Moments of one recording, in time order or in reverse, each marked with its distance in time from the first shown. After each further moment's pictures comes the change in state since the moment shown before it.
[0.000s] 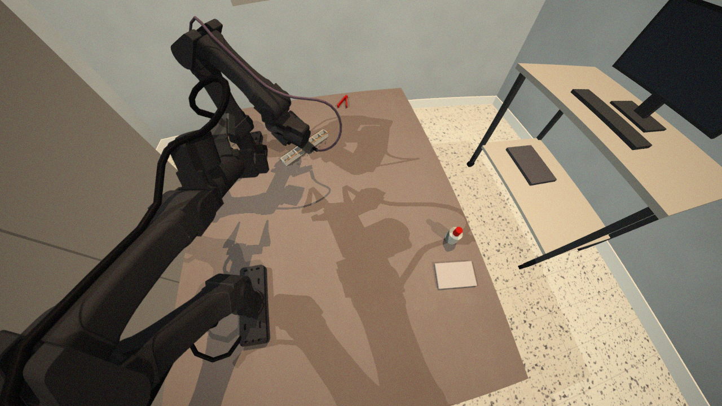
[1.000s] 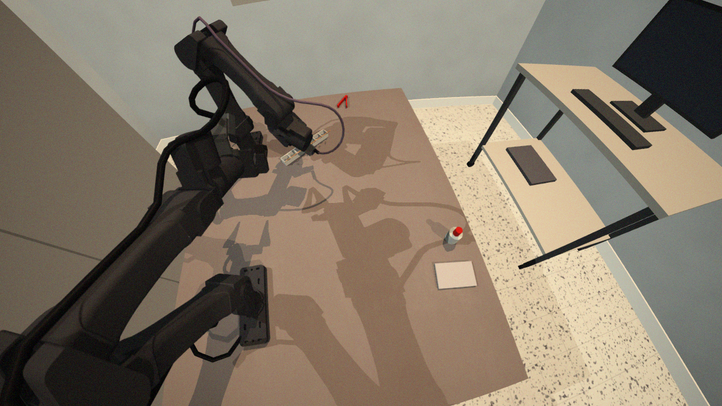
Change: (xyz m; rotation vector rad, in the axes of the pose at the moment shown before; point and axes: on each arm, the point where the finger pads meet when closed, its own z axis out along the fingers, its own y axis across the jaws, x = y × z) left arm -0.006 0.001 -0.002 -0.005 0.027 0.027; right arm 0.000 0.000 0.000 0.000 0.000 0.000
